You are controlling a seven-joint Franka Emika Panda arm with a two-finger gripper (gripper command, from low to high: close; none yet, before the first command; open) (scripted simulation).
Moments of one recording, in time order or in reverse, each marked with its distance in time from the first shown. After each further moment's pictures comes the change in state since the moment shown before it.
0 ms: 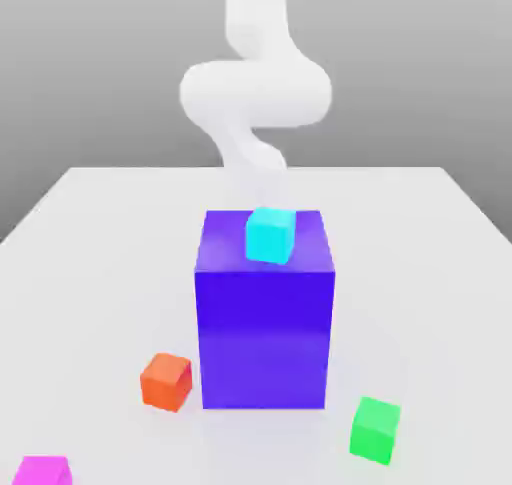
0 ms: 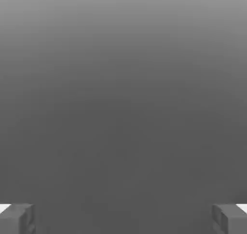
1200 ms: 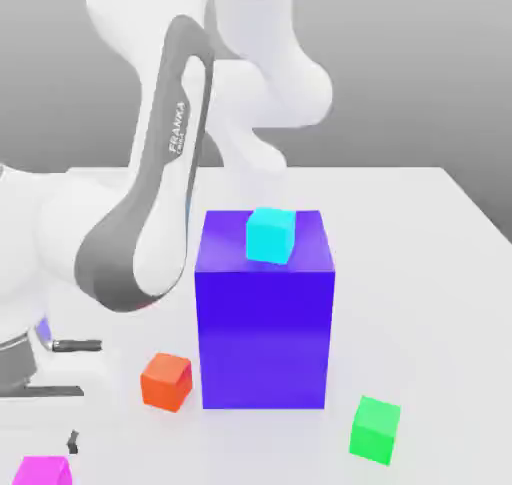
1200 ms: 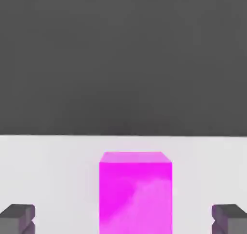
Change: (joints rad) arm -0.113 1.261 -0.266 0.158 0.316 0.323 -0.639
